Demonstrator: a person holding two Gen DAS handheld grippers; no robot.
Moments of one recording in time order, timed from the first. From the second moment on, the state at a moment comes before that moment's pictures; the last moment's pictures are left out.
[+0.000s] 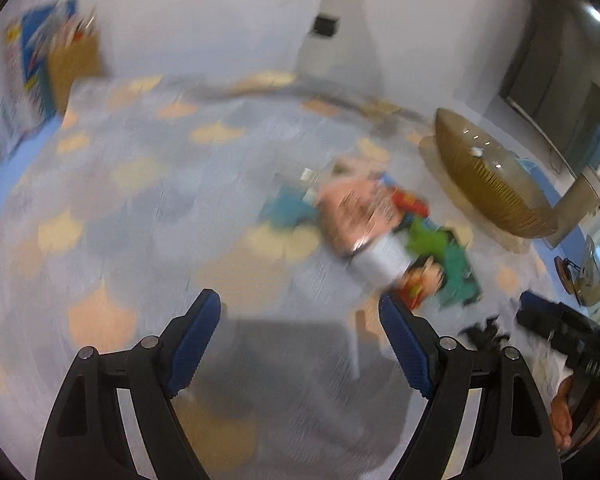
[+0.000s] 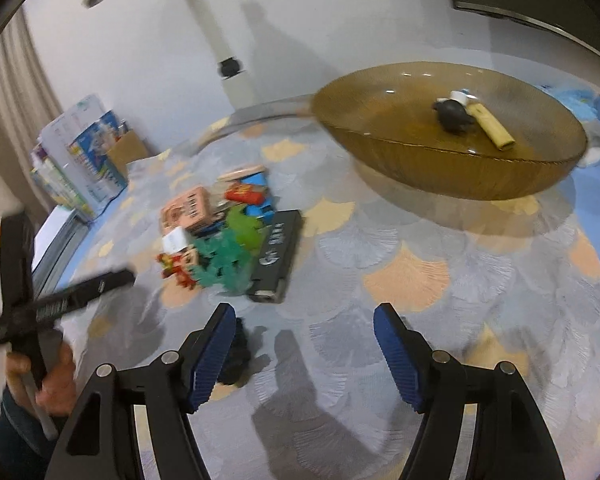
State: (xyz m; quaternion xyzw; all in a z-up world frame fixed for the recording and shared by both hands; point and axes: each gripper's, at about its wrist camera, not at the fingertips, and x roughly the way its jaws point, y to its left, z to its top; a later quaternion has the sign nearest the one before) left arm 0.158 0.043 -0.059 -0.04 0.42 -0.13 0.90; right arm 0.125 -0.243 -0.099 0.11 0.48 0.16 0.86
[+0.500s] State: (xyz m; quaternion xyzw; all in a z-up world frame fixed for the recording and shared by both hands) left arm 0.221 -0.049 -0.067 0.24 0.44 -0.25 0.83; right arm 0.122 -0.198 -0.110 0.02 0.51 0.22 0.83
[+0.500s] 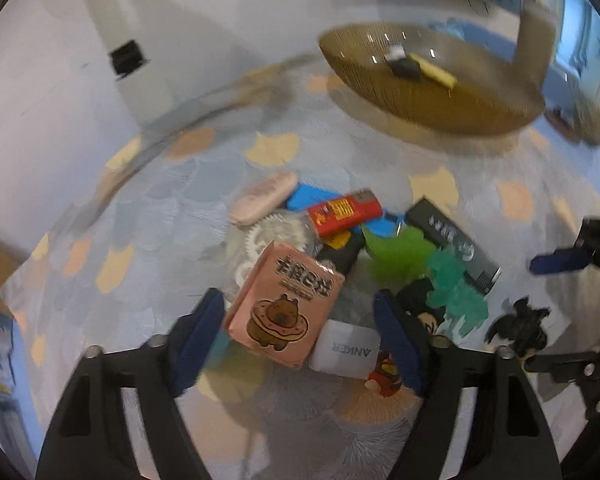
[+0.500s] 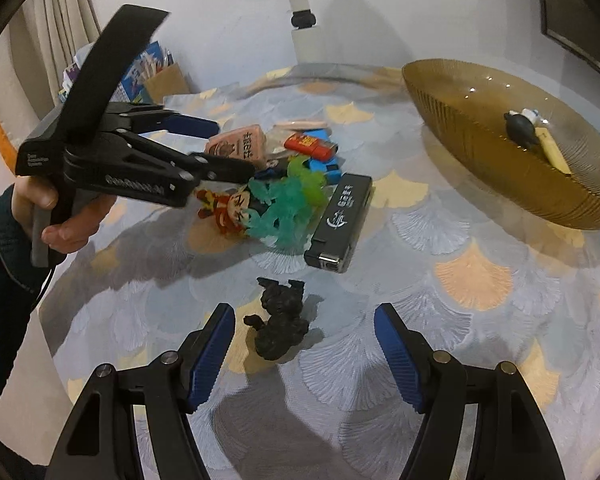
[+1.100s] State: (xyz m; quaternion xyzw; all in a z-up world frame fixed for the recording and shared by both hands) left arm 0.188 0.014 -0.027 0.09 0.40 -0.22 0.88; right arm 0.116 -0.174 -0.106 -0.03 0.50 0.21 0.84
